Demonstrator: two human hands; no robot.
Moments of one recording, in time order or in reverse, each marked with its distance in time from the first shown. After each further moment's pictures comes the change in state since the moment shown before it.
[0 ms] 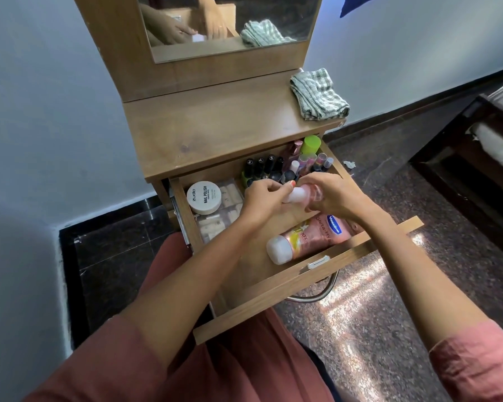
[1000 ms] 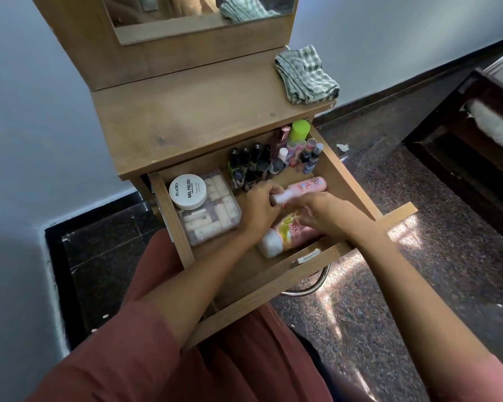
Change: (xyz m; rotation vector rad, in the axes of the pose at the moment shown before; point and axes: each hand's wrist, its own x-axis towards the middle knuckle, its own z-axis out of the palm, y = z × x) left_hand 0.024 -0.051 0.030 0.411 0.057 0.333; right_hand -0.030 -0.017 0.012 -0.115 -0.307 0.200
